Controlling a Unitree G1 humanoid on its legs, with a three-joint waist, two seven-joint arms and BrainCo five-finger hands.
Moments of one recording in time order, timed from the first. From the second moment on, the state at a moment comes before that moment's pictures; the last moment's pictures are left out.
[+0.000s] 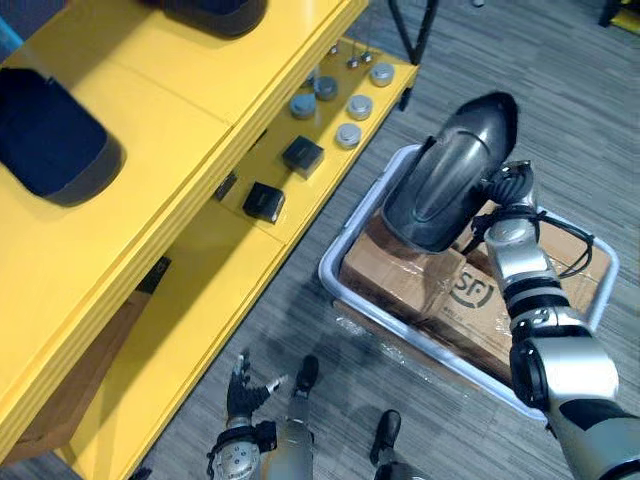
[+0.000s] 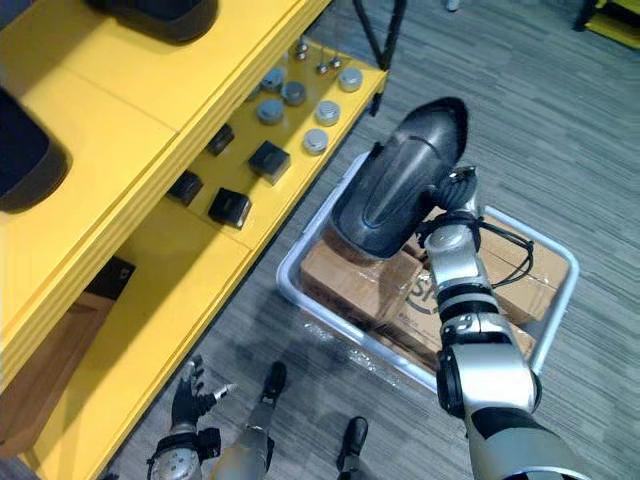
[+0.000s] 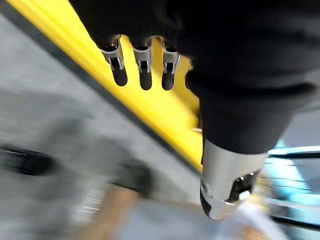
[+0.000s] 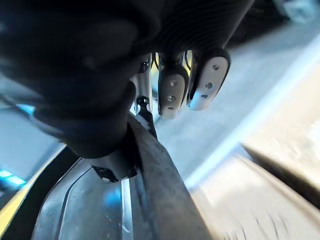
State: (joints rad) left arm 0.12 0.08 -0.11 0.06 -0.07 -0.12 0.36; right arm -1.03 -0.41 -0.02 0.81 -0.32 0.13 -0.40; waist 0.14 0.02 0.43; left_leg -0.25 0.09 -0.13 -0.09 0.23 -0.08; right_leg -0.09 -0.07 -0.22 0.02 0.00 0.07
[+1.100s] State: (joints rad) left arm -0.57 0.34 -0.60 0.44 -1.06 -0.05 0.13; right arm -0.70 -0.43 0.53 0.32 -0.67 0.02 -0.31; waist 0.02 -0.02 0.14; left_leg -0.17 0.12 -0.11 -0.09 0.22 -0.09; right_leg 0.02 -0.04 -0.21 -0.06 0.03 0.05
